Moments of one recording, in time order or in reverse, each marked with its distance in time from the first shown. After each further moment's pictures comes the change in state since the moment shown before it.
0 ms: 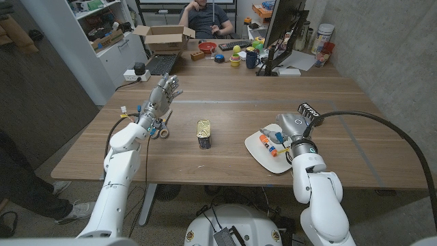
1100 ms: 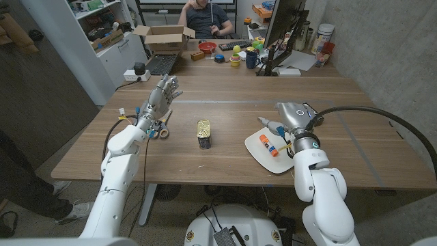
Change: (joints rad) left arm 0.050 0.015 0.005 -0.062 -0.017 0.001 0.014; left_hand 0.005 0.005 -0.005 0.003 0.000 0.000 0.000 0.000 0.000 0.000 0.000 0.000 0.000 0.000 0.000 0.000 0.000 0.005 -0.005 -0.008 0.000; right arm 0.000 0.020 0.002 -0.054 -0.013 0.056 -0.077; right_hand -0.021 0.003 -0.029 0.006 0.015 0.002 0.005 0.000 0.000 -0.003 0.004 0.000 -0.004 -0.055 0.020 -0.023 -0.020 -0.076 0.018 -0.070 0.005
